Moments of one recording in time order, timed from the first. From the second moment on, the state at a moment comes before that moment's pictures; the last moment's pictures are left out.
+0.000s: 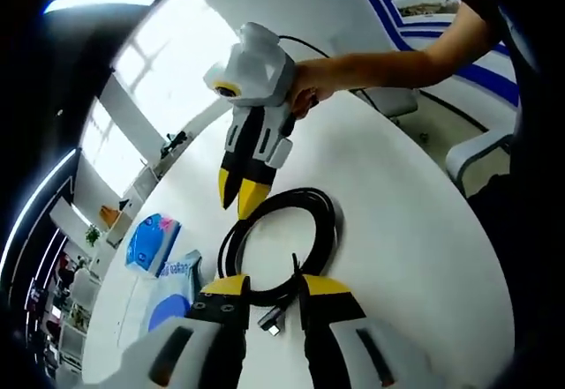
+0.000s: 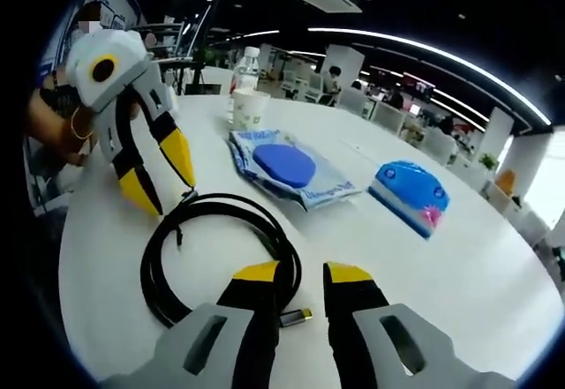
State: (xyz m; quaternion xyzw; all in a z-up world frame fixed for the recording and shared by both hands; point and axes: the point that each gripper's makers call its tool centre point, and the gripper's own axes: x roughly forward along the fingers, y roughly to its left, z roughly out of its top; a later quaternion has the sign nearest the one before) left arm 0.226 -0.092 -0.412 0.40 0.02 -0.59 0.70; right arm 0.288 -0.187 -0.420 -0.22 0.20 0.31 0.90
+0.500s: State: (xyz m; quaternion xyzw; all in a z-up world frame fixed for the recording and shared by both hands) left arm 0.235 -0.100 -0.397 0.38 0.01 -0.57 0.73; right arm 0.291 -0.199 -0.406 -0.19 0.17 0.29 0.92
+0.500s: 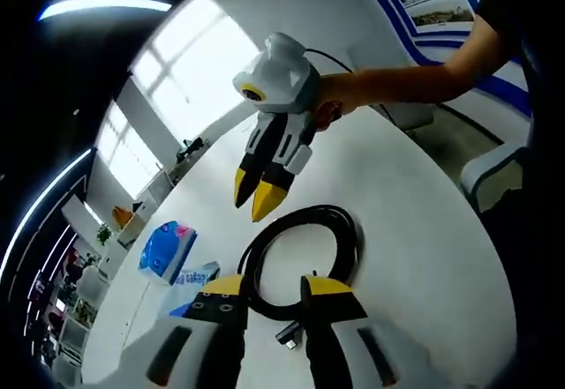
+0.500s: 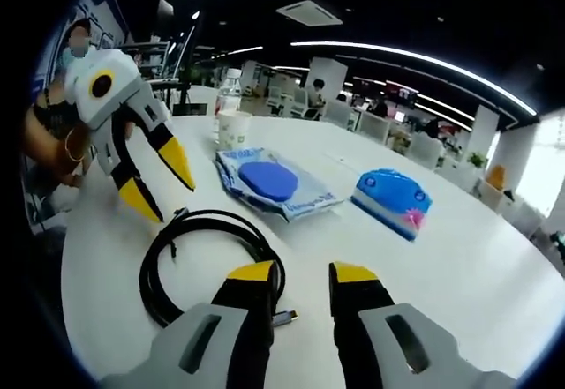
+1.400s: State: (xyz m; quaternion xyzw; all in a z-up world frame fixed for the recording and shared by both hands) left arm 0.265 -0.099 -0.392 0.33 0.03 -0.53 0.78; right arm 0.303 -0.218 -0.401 -0.14 0.16 0.26 0.94
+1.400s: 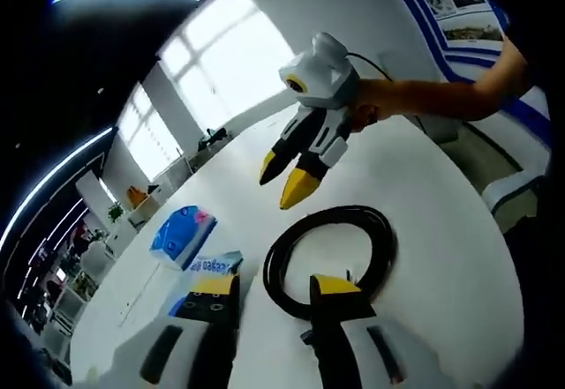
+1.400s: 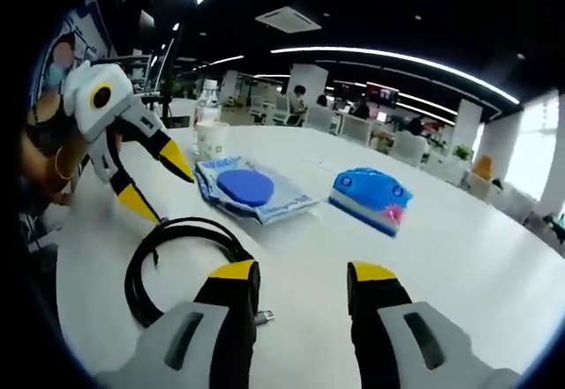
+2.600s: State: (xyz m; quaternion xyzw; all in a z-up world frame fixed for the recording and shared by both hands) left arm 0.323 -0.125 -0.350 0.26 0.00 -0.48 0.84; right arm 0.323 -0.228 -0.384 -0.13 0.11 0.24 0.95
